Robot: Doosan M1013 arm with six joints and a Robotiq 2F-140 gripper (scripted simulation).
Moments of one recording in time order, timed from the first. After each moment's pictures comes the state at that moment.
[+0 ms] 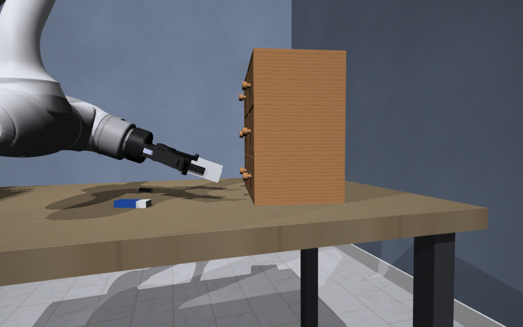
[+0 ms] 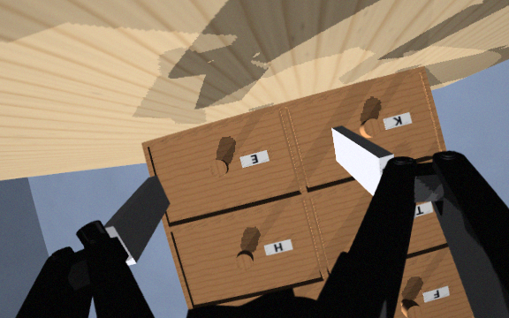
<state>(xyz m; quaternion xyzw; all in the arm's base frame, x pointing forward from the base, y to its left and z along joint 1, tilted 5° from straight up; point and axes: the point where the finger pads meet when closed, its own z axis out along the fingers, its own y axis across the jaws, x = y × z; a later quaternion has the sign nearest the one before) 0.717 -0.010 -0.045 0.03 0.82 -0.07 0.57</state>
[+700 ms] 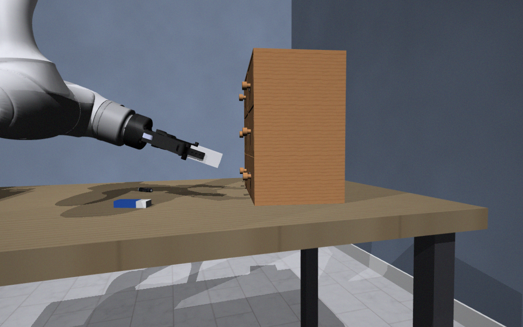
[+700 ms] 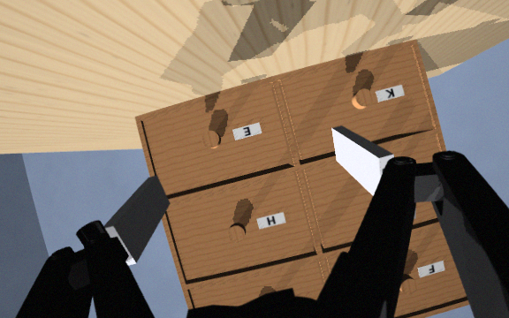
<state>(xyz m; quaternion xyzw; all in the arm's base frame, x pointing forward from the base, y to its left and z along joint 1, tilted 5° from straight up) 0.717 -0.008 -0.014 0.03 0.82 -0.07 0.57</state>
